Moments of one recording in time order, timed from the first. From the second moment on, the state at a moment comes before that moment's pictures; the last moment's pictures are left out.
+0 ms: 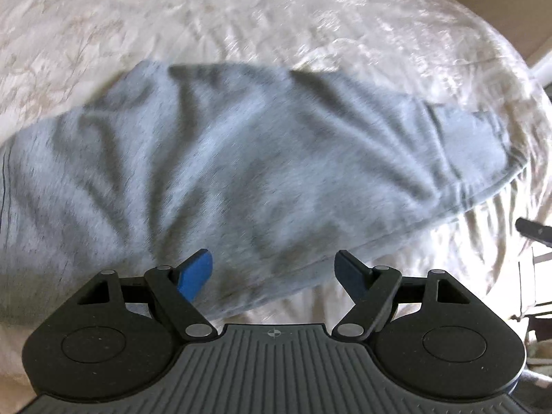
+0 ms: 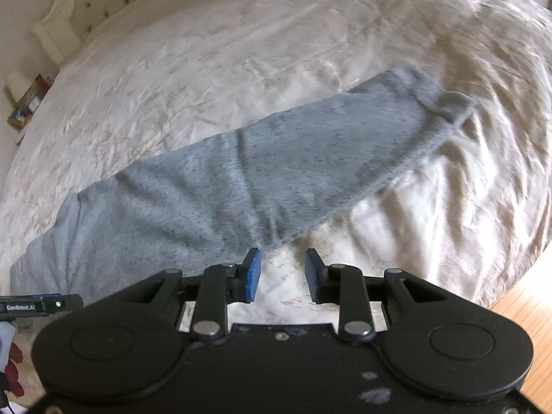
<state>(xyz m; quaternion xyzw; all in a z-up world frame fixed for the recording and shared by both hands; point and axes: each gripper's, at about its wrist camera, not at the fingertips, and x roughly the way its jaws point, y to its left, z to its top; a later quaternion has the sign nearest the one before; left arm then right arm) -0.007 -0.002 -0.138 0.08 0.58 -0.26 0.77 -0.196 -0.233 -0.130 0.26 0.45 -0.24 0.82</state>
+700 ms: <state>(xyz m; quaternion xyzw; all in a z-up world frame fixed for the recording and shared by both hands) -0.041 -0.211 -0.152 0.06 0.58 -0.25 0.77 -0.230 -0.442 -0.127 0.27 0.40 -0.26 0.84</state>
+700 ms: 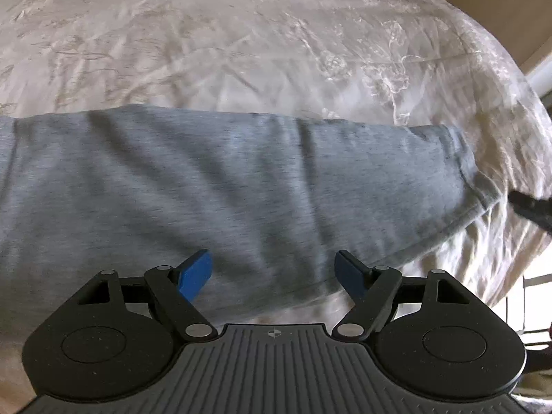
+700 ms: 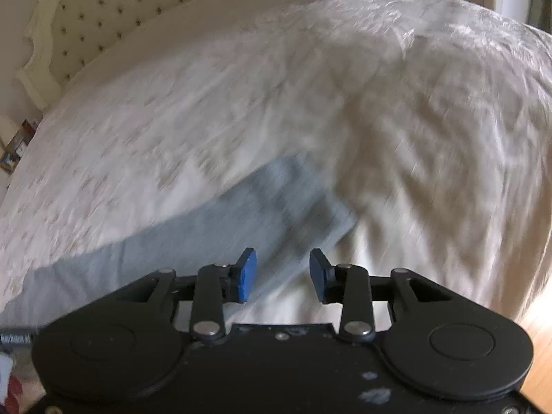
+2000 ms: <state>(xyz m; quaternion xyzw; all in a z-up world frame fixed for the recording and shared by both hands) 0.006 -0.243 -0.172 0.05 0.62 -0.13 0.77 -0.125 -0.575 -0.206 0.37 0.47 -0.03 0.80</state>
